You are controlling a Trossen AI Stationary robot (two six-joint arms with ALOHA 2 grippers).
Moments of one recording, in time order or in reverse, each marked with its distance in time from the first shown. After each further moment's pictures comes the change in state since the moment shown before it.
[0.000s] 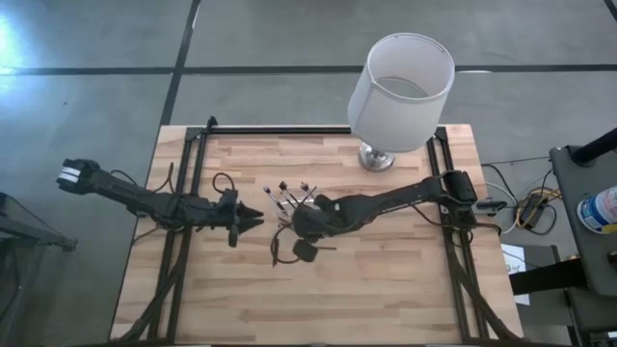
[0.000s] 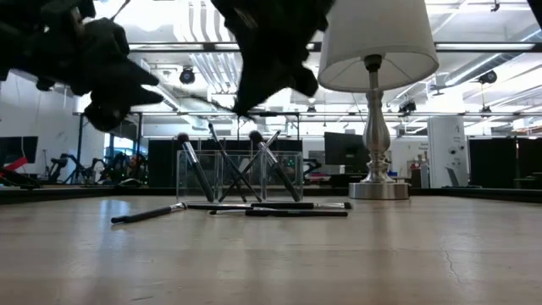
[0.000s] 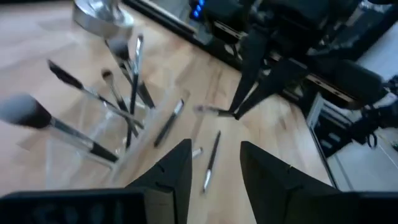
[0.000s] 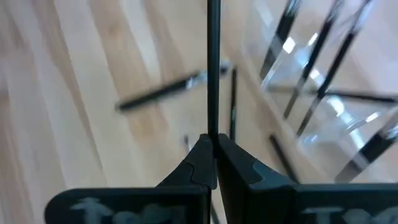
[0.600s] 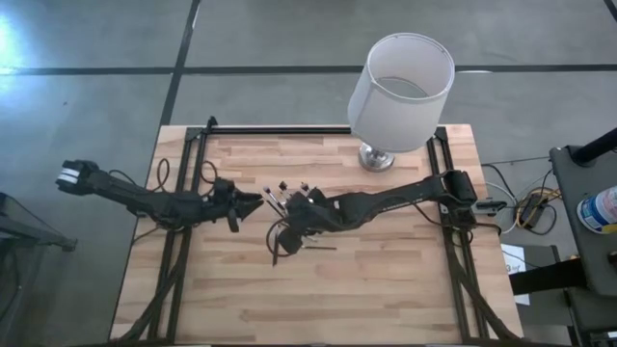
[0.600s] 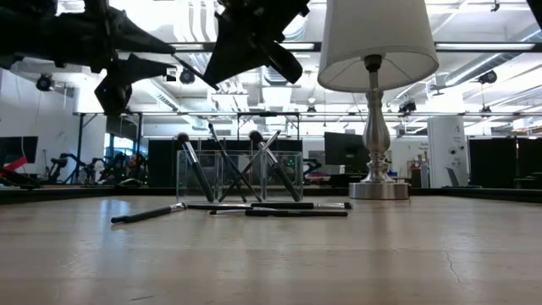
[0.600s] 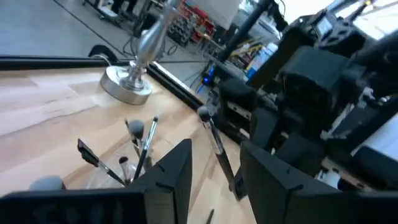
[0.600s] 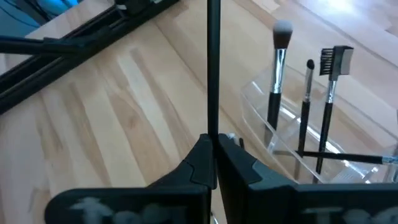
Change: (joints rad) left arm 0.018 -0.009 0.016 0.195 -0.183 -0.052; right arm -0.003 -0.002 0.034 0.166 0.123 0.119
